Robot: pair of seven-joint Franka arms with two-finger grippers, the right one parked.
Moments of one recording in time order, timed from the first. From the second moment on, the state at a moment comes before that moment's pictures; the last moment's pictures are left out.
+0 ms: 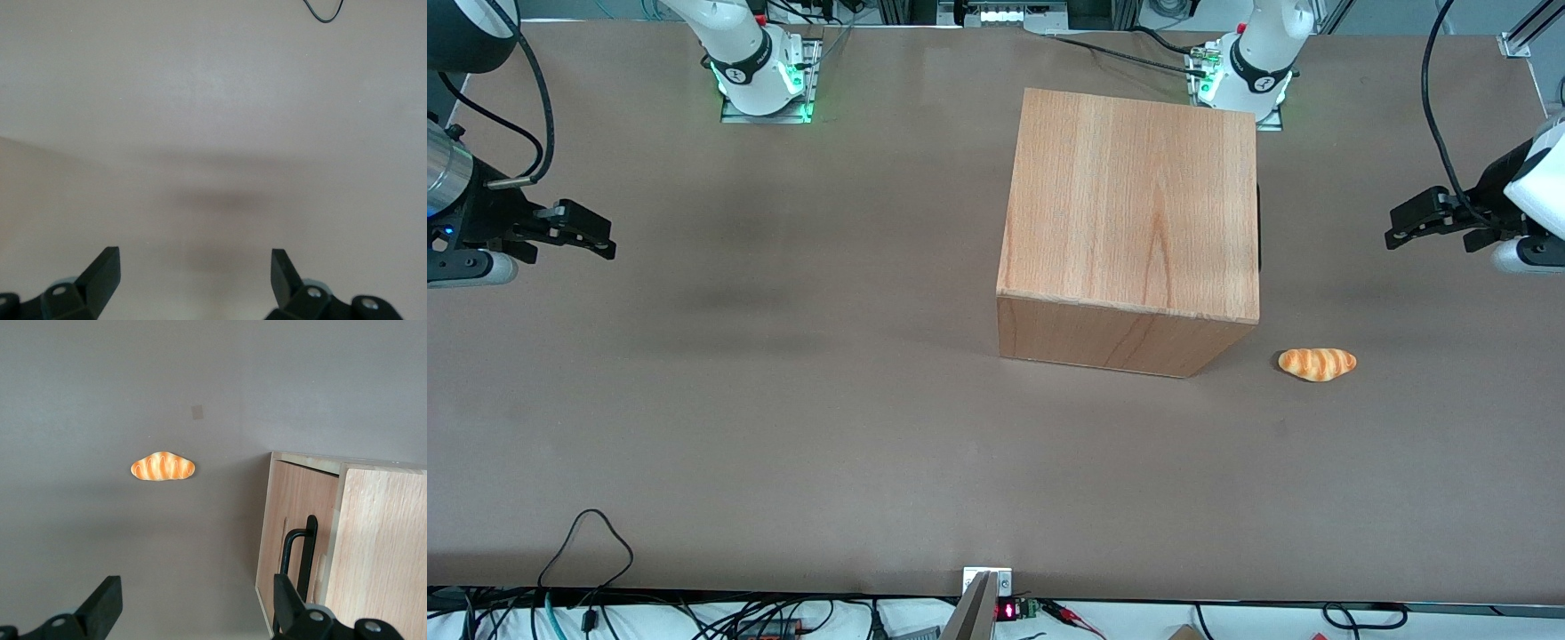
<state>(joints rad) -0.01 0.10 -0.01 -1.47 -0.04 1.53 -0.01</state>
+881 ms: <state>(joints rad) -0.04 0.16 -0.02 -1.49 -0.05 1.48 -0.01</state>
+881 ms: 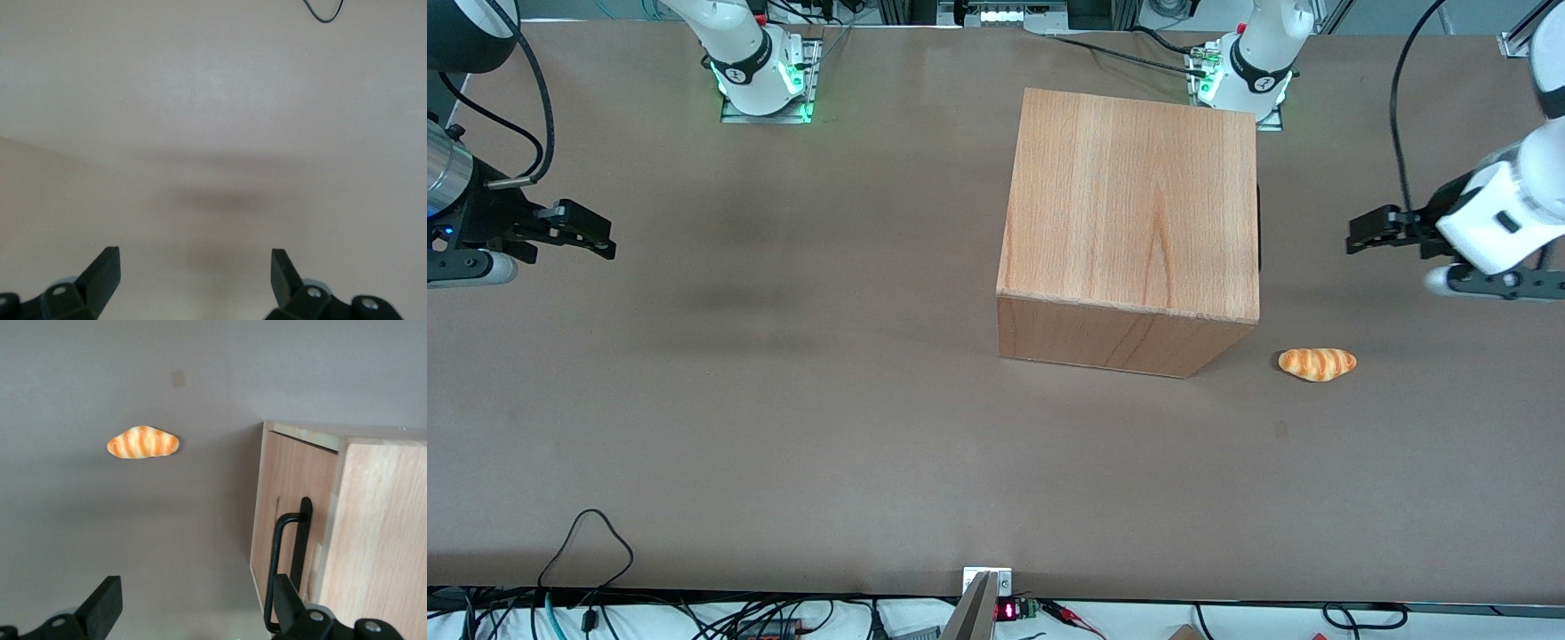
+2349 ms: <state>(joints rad) -0.05 0.19 -0.02 -1.70 -0.10 1.48 0.07</state>
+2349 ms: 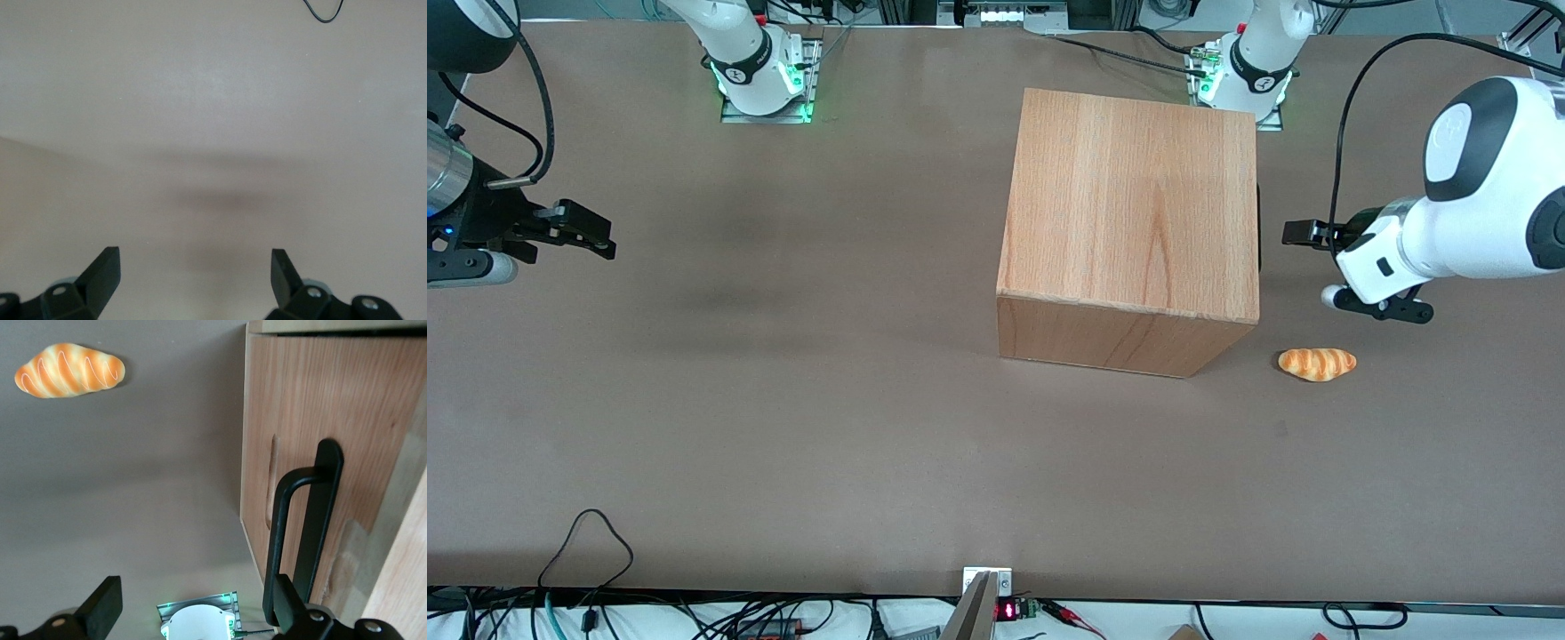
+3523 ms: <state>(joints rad) -0.05 0.17 -0.04 -1.82 -0.19 1.56 0.20</state>
